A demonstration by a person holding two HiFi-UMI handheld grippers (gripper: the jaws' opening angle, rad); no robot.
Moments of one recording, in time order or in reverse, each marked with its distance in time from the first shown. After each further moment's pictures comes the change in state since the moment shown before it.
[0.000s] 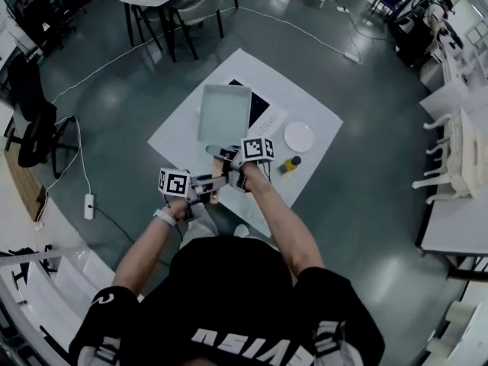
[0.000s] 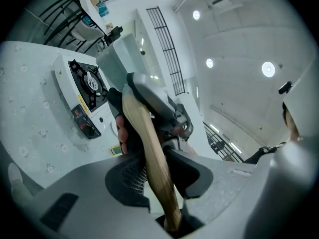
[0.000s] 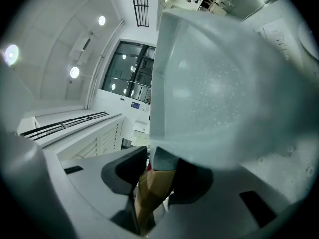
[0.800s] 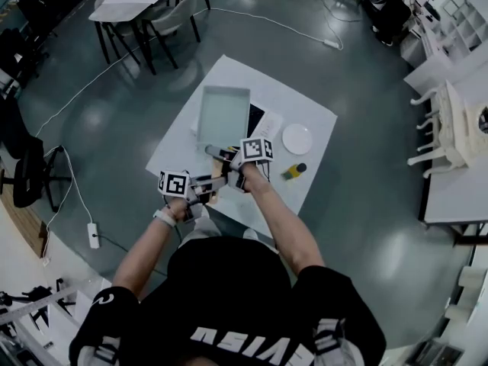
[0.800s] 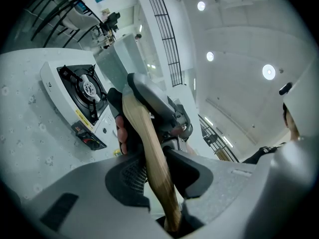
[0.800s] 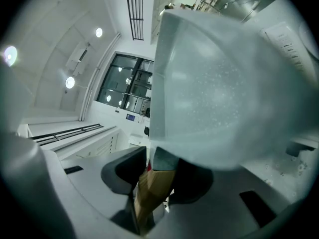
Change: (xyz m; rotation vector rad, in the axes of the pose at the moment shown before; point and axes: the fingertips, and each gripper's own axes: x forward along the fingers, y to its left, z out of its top) left arm -0.010 0.033 0.069 -0.017 0.135 -0.087; right arm 0.035 -0.017 0.073 0.052 -0.146 -0.028
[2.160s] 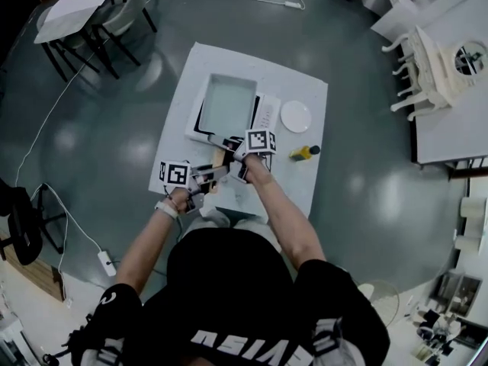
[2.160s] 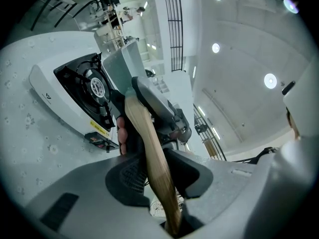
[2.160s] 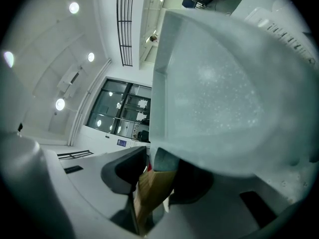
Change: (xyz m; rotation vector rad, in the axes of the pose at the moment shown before) left arm -0.027 0.073 0.058 -0.067 0.231 -0.107; right arm 0.041 -0.067 0.063 0.115 -0.285 -0.100
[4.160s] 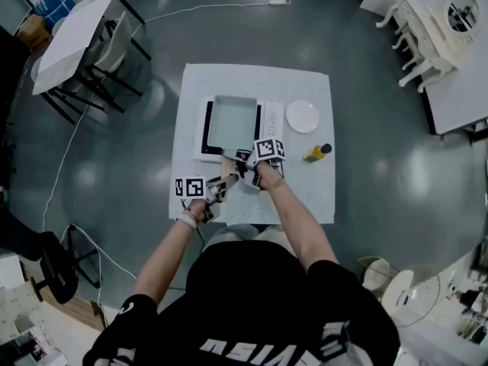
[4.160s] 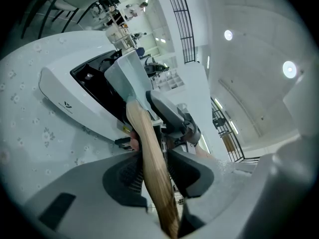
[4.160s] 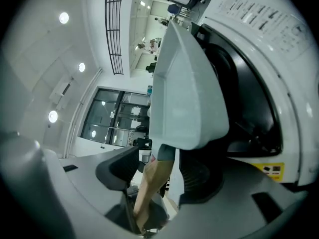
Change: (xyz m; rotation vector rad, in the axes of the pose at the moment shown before) left arm 0.010 0.077 0.014 0.023 0.068 0.169; right arm 0.000 -0.084 0.018 0.119 -0.072 -0.036
